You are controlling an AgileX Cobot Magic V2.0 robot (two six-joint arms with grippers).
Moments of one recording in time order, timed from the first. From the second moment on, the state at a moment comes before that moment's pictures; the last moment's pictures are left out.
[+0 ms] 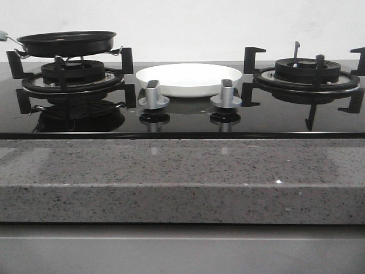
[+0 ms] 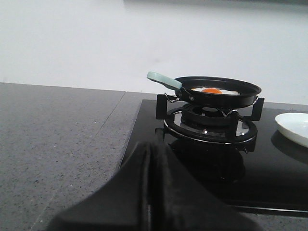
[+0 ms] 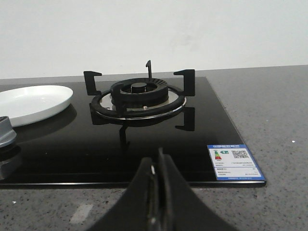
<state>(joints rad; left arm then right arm) 0.00 -0.01 0.01 -0.01 -0.01 -0.06 0.00 -0.01 0.03 -0.03 0.02 0.14</state>
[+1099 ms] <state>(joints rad) 0.00 0.33 -0.66 -0.05 0.54 -0.06 0.00 0.28 -0.57 -0.14 0.44 0.14</state>
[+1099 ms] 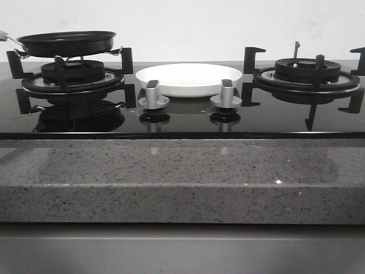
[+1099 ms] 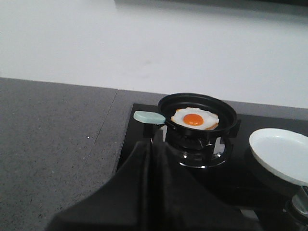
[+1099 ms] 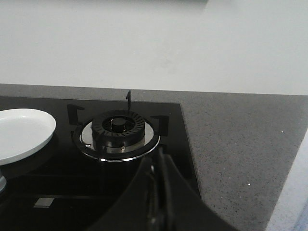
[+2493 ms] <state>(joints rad) 0.00 0.46 -0.67 -0.03 0.50 -0.06 0.00 0.38 -0.59 -0.18 0.39 0.14</state>
